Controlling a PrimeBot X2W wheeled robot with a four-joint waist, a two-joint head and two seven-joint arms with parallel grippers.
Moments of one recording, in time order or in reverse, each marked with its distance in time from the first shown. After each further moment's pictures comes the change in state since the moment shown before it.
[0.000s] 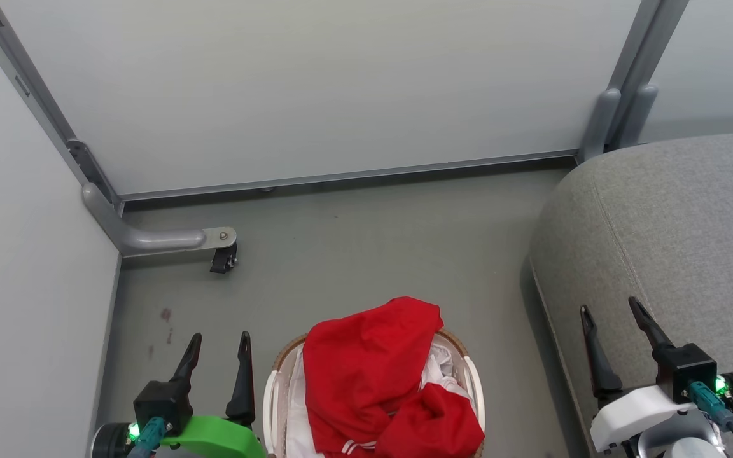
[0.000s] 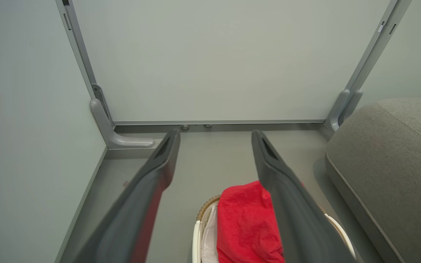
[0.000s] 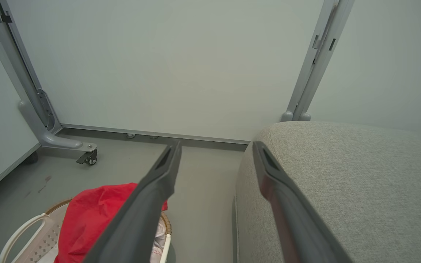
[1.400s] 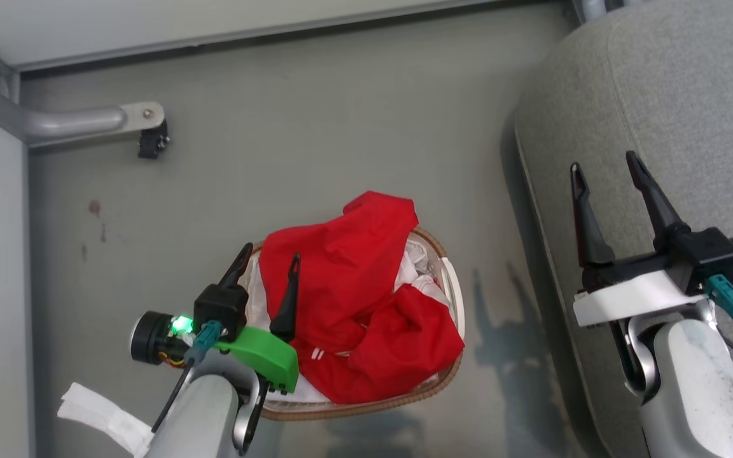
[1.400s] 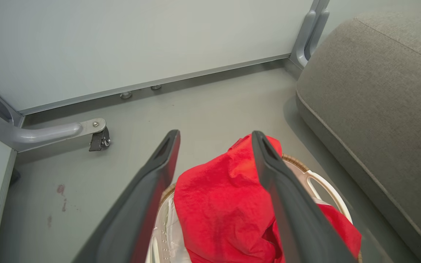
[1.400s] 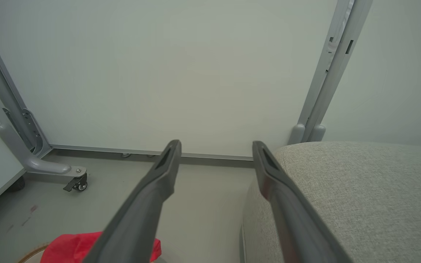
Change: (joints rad) left arm -0.288 0.000 -0.149 0.162 0.063 -0.015 -0.002; right arm -0.259 -0.001 0.049 -0.115 0.052 0.000 -0.001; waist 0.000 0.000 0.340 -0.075
